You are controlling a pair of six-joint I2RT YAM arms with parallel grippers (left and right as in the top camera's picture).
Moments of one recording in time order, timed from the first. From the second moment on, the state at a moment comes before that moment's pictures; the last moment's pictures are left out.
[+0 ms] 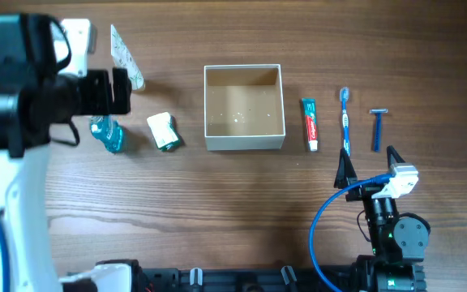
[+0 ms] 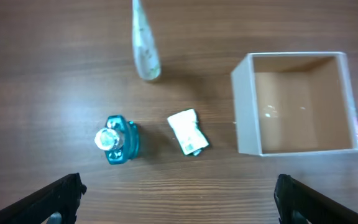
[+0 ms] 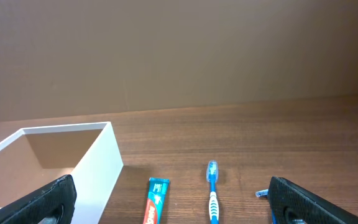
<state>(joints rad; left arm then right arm) 0.01 1.44 1.90 -1.42 0.06 0.01 -0.05 0.02 0.01 0.01 -0.13 0.11</state>
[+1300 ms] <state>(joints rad) 0.30 1.85 1.92 -1.53 0.27 0.22 -0.05 0.02 0.01 0.01 -0.13 0.11</state>
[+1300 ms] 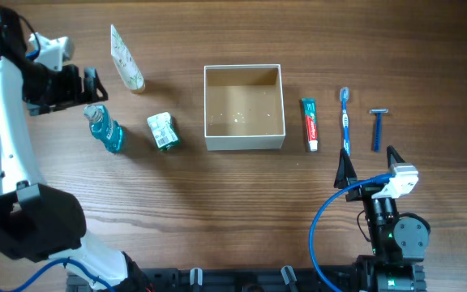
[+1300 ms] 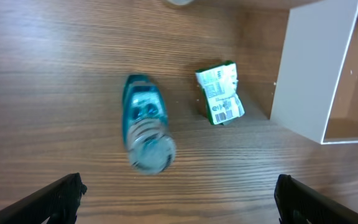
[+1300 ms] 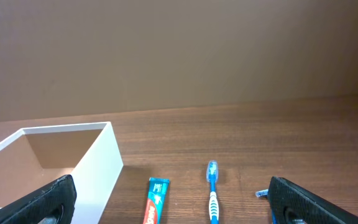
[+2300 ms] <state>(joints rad) 0.24 2.02 1.92 -1.56 0.15 0.15 -0.05 0.02 0.01 0.01 -0.13 0.11</state>
